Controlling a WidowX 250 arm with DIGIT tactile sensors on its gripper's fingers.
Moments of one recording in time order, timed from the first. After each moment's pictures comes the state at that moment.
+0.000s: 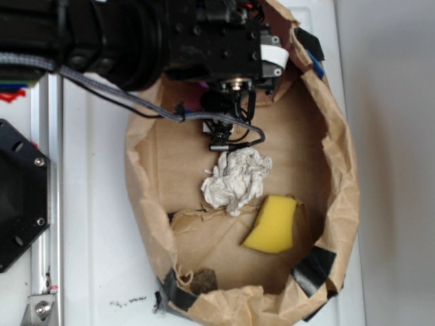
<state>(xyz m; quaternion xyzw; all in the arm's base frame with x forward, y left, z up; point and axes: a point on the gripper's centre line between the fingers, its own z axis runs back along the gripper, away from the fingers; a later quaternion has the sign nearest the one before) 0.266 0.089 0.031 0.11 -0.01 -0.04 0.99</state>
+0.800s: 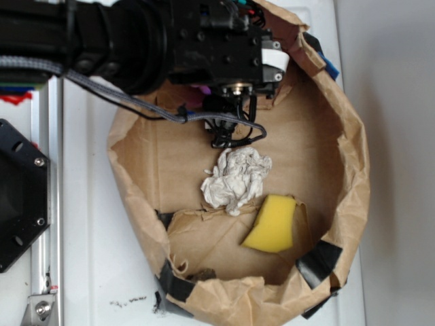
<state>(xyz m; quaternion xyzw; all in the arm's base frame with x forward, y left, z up) 0.267 0.089 0.027 0.11 -0.01 -0.03 0.99</state>
